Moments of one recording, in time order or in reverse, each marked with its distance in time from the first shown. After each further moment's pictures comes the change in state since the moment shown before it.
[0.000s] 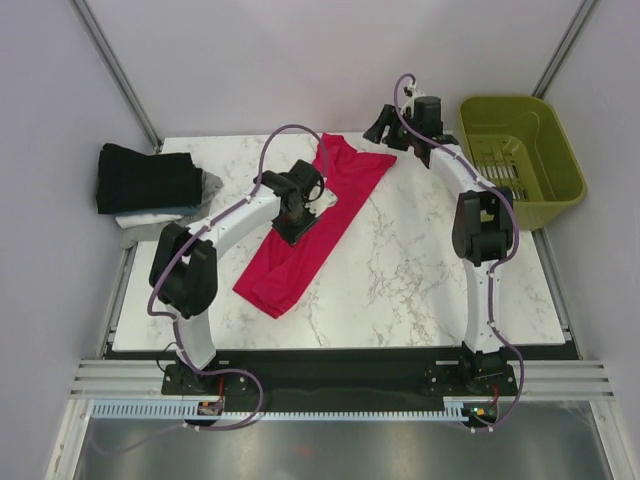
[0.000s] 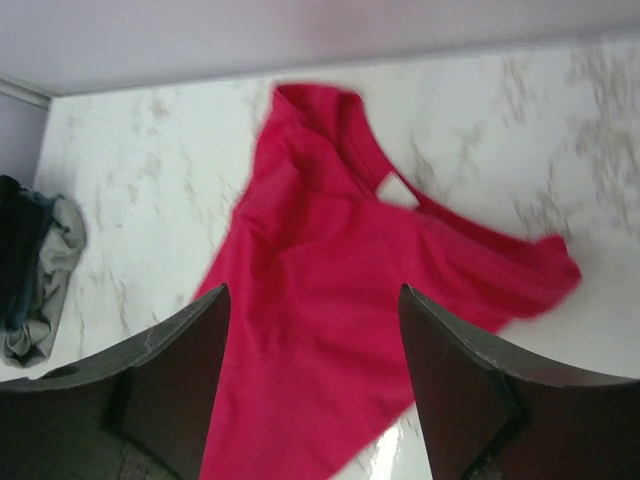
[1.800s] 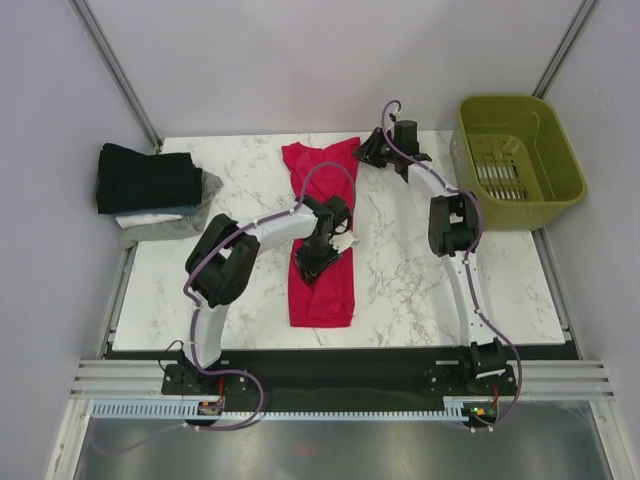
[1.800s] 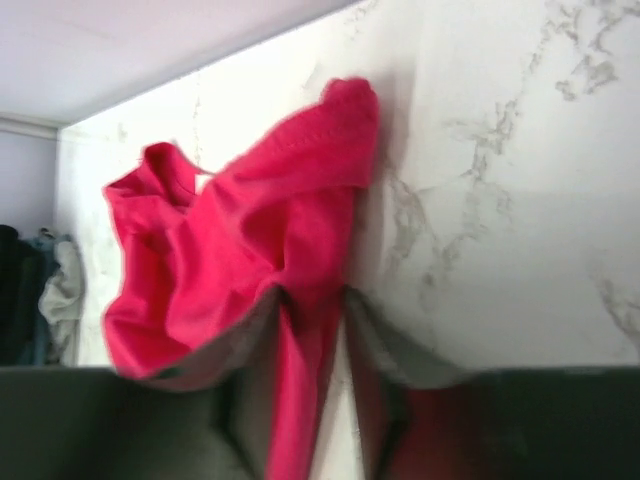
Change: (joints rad) left arm -0.120 0.221 -0.020 -0.040 0.124 -0.056; right arm 0.006 0.455 0.325 0.059 -0.065 0.251
